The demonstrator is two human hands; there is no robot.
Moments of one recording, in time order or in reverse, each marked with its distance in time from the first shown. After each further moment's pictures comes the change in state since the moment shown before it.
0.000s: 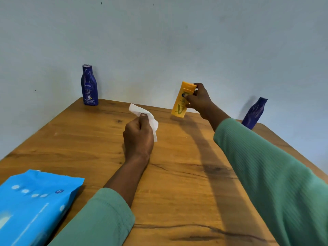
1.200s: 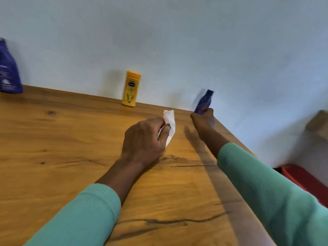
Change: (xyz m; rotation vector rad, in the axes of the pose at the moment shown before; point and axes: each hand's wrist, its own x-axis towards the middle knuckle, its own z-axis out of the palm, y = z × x) left_hand -0.076 -0.002 0.095 0.606 -0.391 0.846; right_hand -0.061 0.115 -0.149 -0.168 0.564 0.223
